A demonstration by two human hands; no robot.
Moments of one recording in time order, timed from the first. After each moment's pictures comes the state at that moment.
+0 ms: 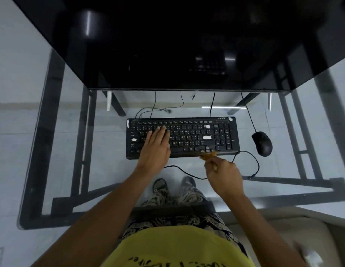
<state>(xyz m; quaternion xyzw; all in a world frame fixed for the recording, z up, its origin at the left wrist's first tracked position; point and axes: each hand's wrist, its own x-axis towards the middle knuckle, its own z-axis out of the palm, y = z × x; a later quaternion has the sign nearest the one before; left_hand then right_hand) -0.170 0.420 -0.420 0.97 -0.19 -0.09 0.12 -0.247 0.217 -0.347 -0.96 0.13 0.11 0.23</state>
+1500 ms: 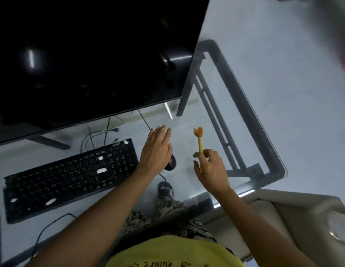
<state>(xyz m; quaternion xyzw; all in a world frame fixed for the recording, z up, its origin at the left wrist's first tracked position) -0.136 0.072 -0.383 0.94 -0.31 -0.06 0.16 -0.259 -0.097 -0.403 -0.99 0.08 -0.04 0.12</state>
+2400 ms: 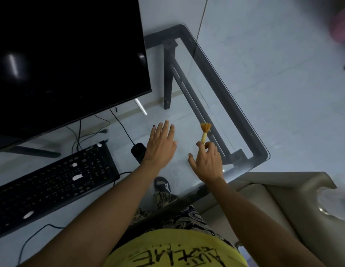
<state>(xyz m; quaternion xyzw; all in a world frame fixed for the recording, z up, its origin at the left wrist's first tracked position) -0.156 -0.016 -0.395 0.92 -0.36 -0.14 0.03 -0.282 -0.150 -0.437 -0.96 0.24 -0.02 0.11</state>
